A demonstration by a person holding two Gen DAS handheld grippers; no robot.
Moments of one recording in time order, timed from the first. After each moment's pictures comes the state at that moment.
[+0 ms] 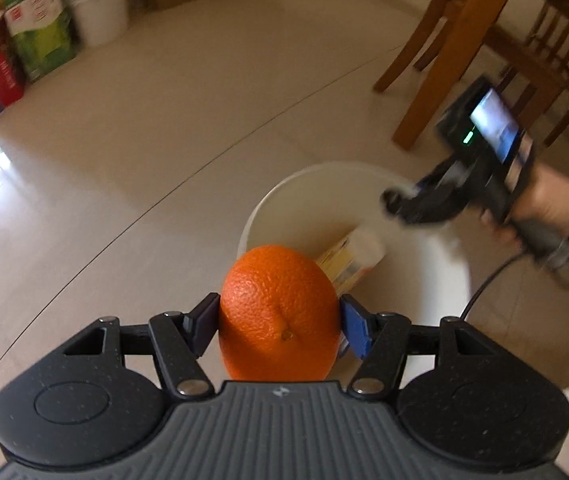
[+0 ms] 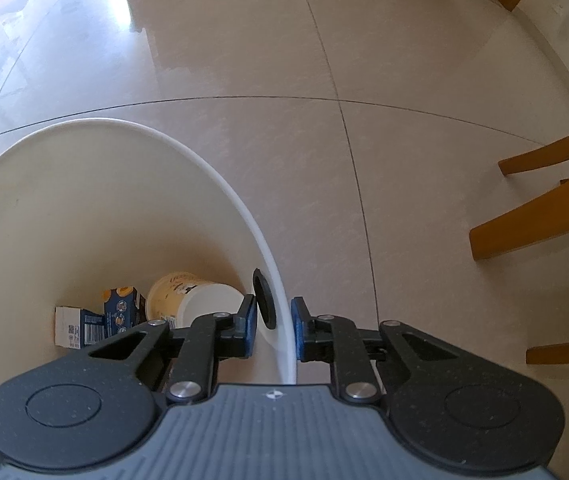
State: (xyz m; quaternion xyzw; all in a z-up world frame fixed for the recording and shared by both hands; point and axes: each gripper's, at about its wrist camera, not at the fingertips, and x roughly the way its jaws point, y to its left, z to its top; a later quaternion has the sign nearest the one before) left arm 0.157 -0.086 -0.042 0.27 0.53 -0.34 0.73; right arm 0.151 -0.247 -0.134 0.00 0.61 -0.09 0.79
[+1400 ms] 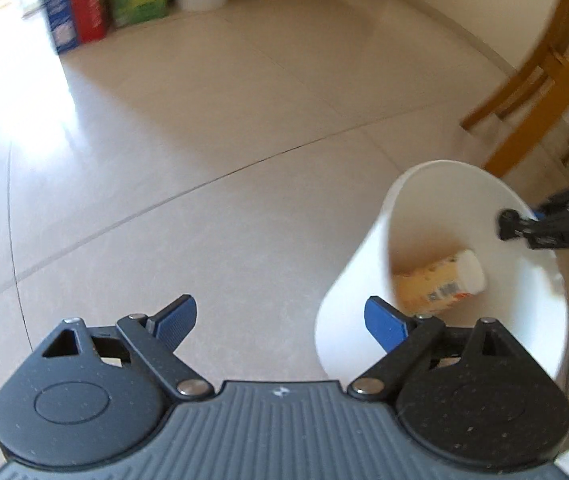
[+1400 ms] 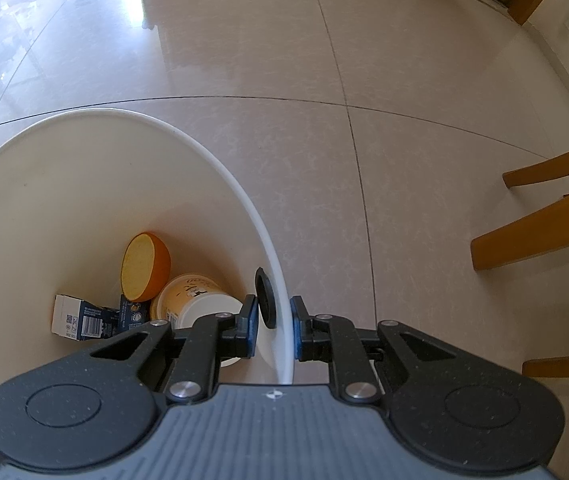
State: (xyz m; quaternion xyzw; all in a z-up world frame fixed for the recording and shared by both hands) left arm 0.201 0.003 -0.111 0.18 0.53 -0.23 0.80; right arm 0.147 -0.244 -0.134 -0.02 0.60 -0.07 0.79
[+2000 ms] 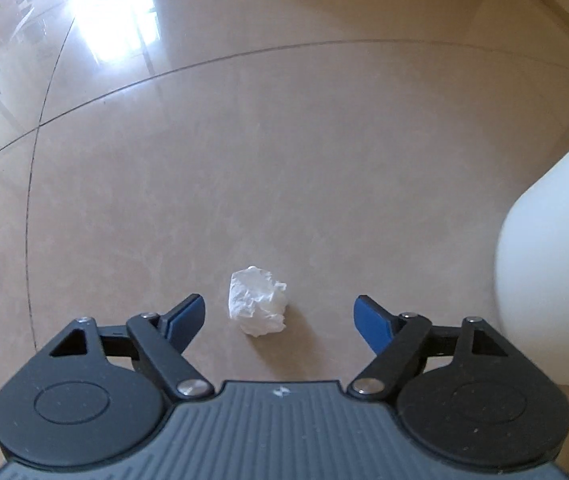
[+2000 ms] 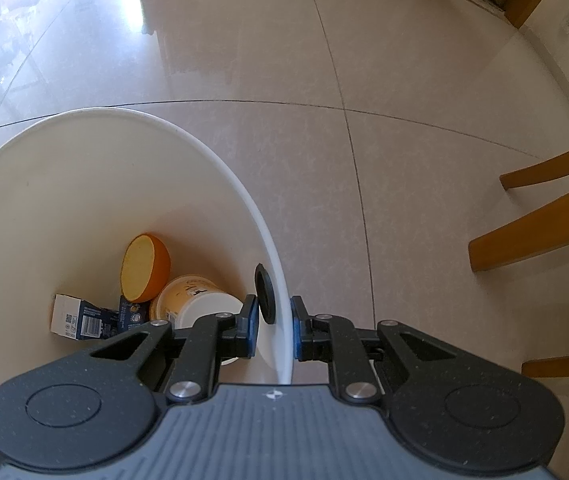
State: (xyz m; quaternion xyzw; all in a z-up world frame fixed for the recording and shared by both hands) left arm 0.220 0.104 -0.301 0.18 0.58 -0.09 0.79; right arm 0.143 -0.242 -0.132 -0.02 0.60 -0.08 0.80
